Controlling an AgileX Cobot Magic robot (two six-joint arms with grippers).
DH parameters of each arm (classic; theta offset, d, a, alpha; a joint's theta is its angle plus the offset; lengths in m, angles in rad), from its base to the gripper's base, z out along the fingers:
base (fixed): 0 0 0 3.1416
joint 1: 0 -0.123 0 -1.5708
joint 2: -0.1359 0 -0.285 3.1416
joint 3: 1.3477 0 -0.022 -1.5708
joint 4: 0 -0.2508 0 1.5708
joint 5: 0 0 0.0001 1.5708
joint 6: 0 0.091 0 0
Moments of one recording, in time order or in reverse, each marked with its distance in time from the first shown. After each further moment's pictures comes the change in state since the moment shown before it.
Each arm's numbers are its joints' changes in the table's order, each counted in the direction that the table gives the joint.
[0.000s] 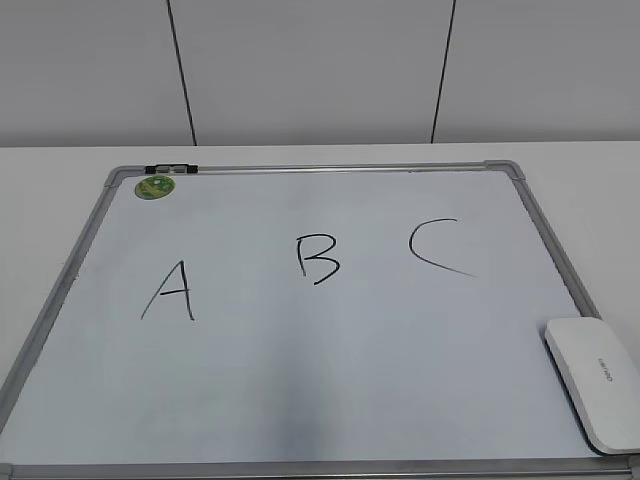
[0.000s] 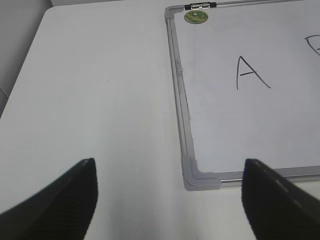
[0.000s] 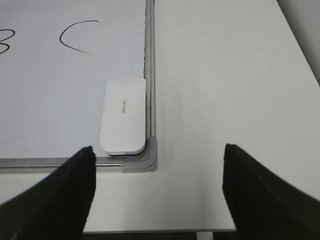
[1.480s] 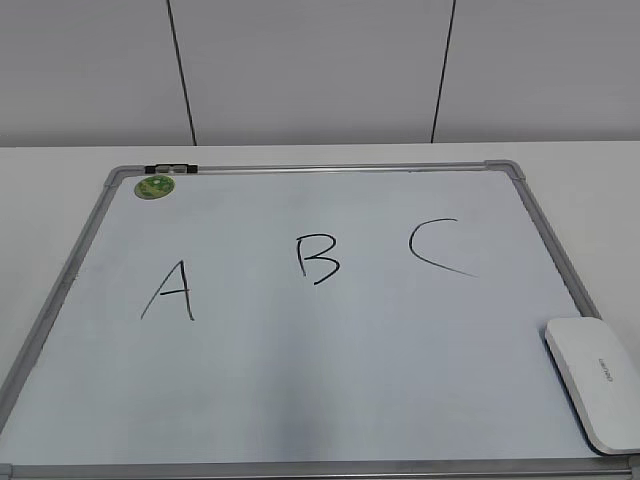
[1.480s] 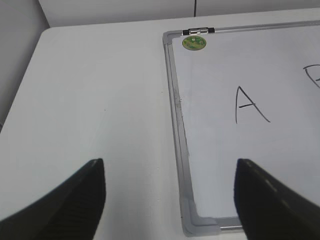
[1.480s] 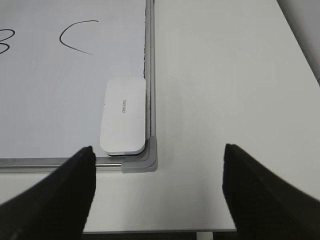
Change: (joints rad) left arm 0.000 -0.237 -0.045 0.017 -0.208 0.000; right arm 0.000 0.000 0.000 0.000 0.000 0.000
